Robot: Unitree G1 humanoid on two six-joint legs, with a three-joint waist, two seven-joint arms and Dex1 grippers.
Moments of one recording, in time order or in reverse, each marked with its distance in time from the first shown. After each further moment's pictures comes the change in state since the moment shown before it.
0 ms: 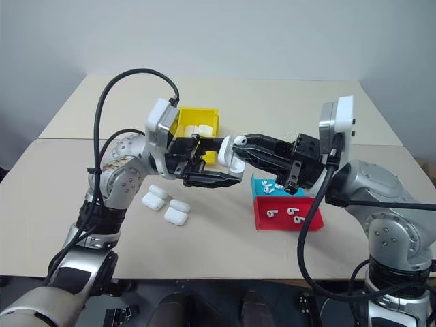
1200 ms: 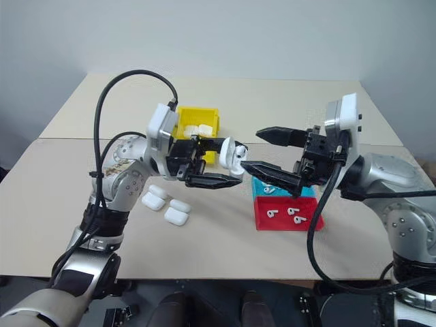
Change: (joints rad) left arm 0.019 -0.006 0.034 0.012 0.050 -0.070 -0.012; right arm -0.022 -0.274 0.030 0.152 -0.047 -0.023 0.103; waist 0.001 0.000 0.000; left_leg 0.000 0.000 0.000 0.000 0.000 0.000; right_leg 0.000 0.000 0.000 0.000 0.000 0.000
